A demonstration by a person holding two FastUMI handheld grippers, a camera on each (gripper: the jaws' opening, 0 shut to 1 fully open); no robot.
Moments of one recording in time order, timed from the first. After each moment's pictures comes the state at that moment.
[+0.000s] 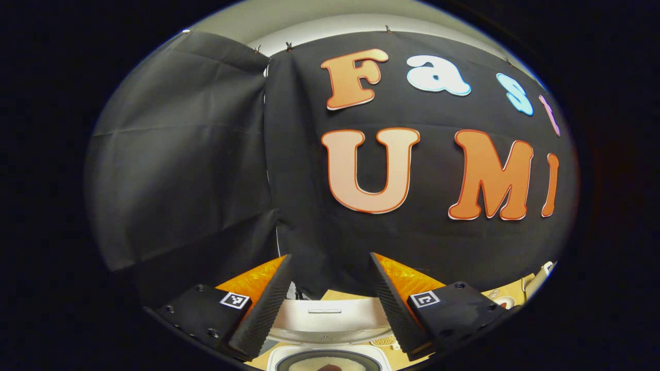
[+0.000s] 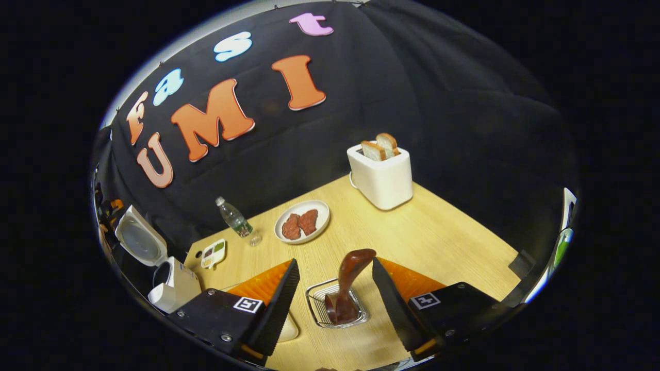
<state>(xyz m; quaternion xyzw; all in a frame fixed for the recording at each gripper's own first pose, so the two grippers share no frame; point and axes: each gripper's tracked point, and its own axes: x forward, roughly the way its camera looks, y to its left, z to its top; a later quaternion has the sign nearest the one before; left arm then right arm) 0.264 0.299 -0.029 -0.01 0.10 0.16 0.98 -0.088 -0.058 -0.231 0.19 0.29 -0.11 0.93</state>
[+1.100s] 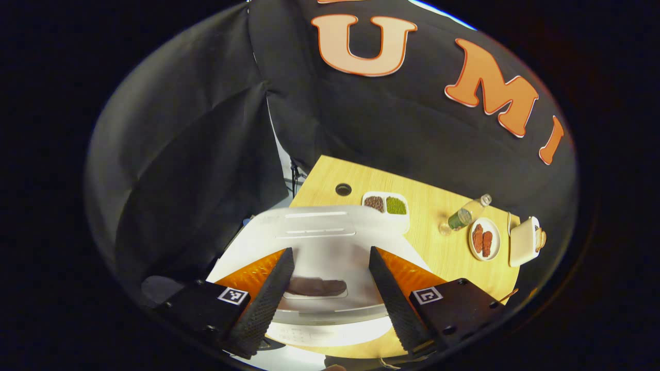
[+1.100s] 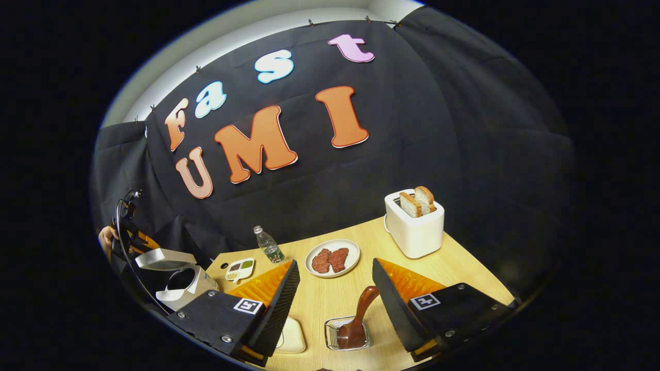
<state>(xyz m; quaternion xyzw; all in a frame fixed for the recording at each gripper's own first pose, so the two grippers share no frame) 0.121 0.242 -0.163 -0.07 0.47 0.14 0.87 -0.033 -0.049 -0.165 0.17 0.22 0.01 0.96</state>
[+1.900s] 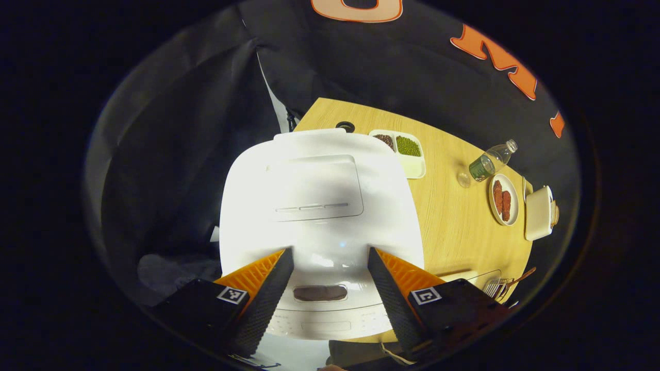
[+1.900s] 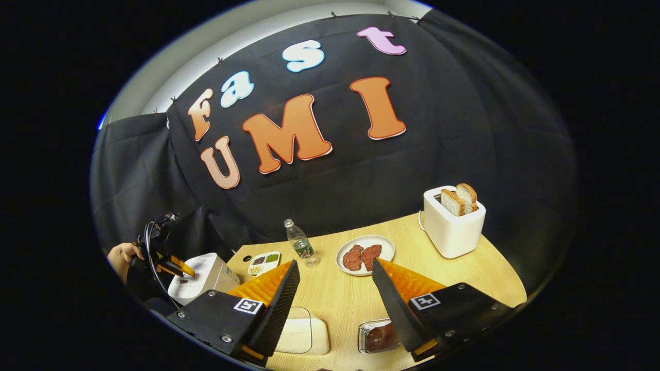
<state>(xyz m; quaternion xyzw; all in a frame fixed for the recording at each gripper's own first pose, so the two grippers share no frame) 0.080 0.217 -0.259 -0.06 0.54 0.13 0.83 -0.013 0.014 -0.153 0.15 0.21 0.09 0.96</state>
